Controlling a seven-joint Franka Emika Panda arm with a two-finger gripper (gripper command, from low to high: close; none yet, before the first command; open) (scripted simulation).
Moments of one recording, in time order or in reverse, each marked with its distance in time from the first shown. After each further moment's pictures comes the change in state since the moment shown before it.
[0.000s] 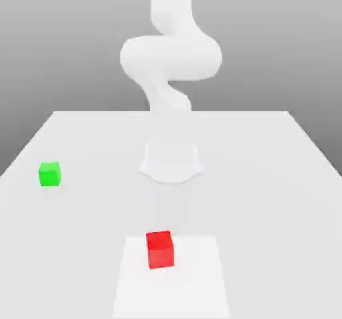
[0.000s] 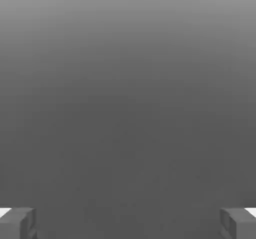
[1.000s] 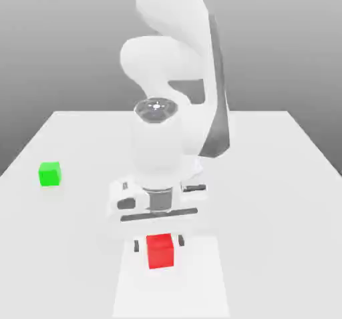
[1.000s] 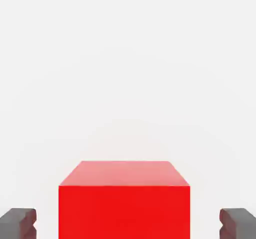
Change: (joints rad) arm 0.007 0.951 -0.029 -0.437 0.085 0.669 -0.288
